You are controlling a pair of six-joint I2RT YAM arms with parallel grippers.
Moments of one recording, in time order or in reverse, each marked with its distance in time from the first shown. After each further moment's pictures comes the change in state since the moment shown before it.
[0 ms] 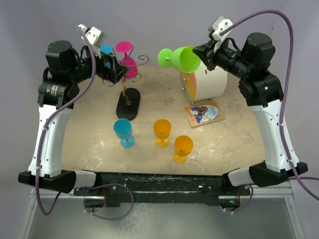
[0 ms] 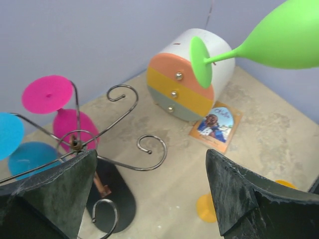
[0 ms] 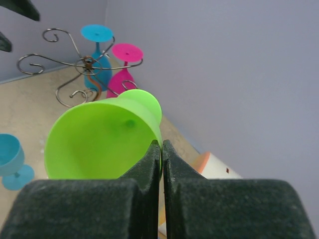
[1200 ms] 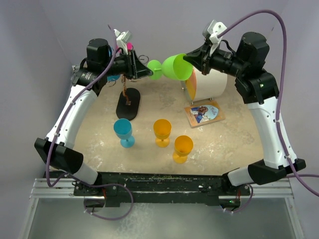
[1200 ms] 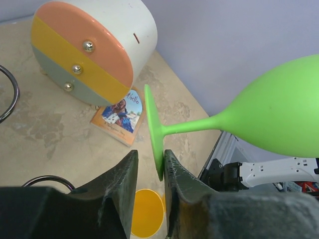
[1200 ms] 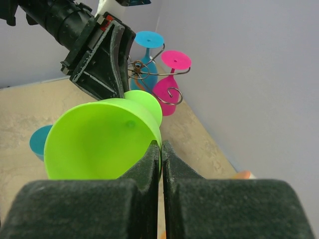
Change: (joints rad) left arm -0.143 0.240 -0.058 0.203 0.200 -0.470; right arm 0.006 0.024 -0.005 0.009 -0.229 0.060
